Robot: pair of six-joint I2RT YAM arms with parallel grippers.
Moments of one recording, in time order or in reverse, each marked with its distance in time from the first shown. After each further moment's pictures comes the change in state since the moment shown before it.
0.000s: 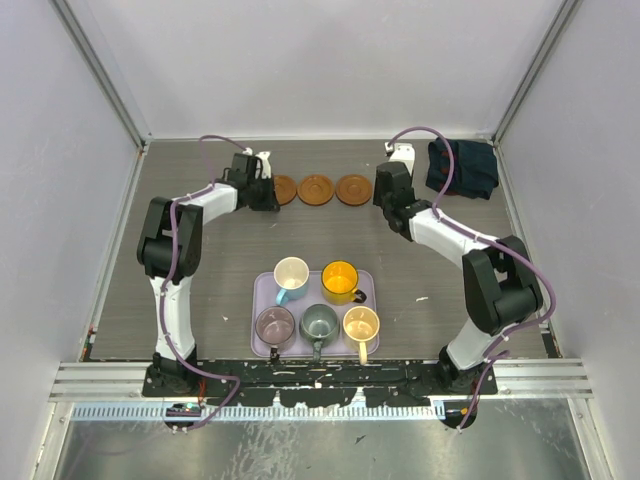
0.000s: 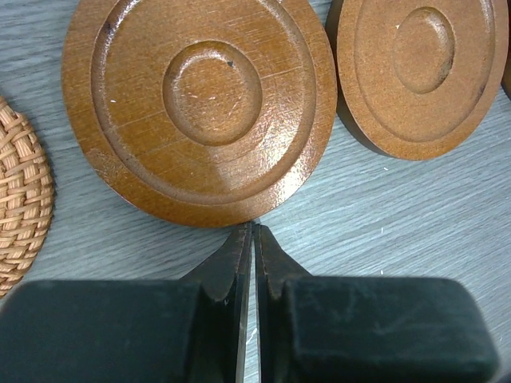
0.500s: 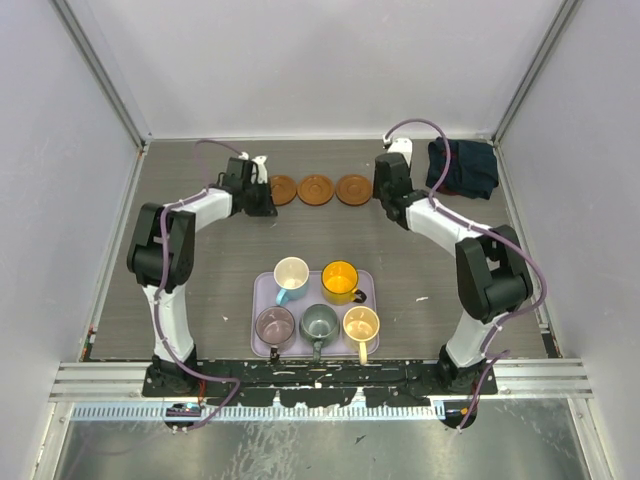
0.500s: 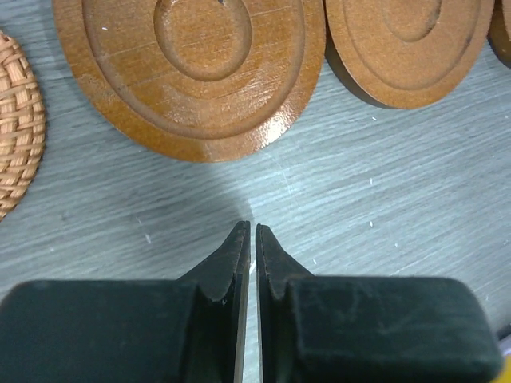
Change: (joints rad) left arm 0.002 -0.087 -0.102 0.000 0.015 -0.006; right arm -0.018 0.072 0.085 -0.035 -0.010 -0.019
